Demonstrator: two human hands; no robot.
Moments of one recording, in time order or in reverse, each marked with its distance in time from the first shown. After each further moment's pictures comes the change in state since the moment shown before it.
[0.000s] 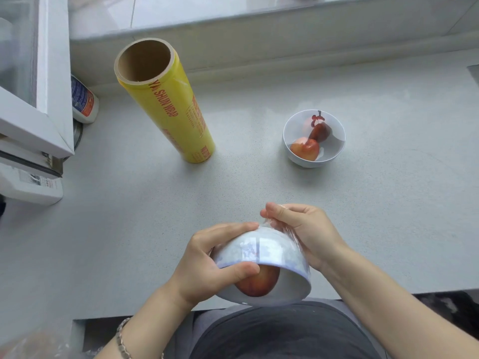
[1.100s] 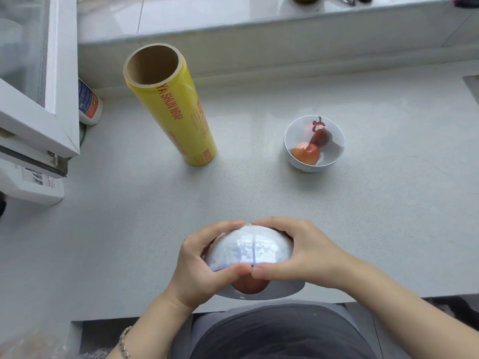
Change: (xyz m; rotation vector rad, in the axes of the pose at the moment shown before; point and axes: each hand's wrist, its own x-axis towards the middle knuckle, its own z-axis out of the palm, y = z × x) left_hand -0.010 -0.006 -0.002 -0.035 0.178 -0.007; right_hand -0.027 -0.005 -0.004 -1.023 -0.314 -0.374
